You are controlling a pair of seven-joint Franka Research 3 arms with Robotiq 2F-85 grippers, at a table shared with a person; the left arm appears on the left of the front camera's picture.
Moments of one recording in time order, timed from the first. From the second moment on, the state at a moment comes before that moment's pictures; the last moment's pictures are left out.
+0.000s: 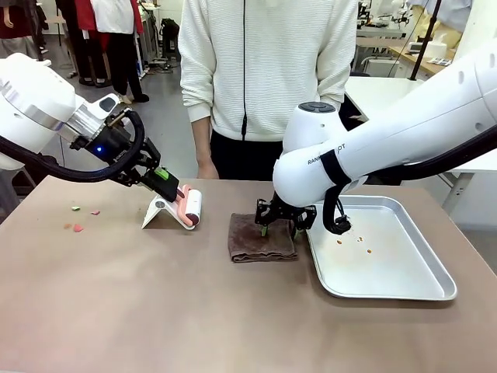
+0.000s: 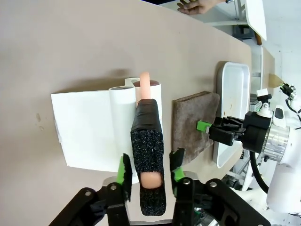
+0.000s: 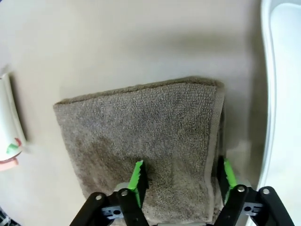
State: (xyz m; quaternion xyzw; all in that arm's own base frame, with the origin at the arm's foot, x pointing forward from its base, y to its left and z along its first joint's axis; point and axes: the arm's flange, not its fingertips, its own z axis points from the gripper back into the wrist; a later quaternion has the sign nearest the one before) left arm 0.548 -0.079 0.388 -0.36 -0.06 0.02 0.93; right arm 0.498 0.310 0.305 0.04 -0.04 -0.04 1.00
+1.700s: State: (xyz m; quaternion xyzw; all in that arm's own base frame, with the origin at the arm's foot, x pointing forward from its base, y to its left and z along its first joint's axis) left arm 0.539 -0.078 0.427 -0.43 -0.11 -0.01 0.90; right arm 0.504 0.279 0.329 0.15 -0.04 -0.07 0.99
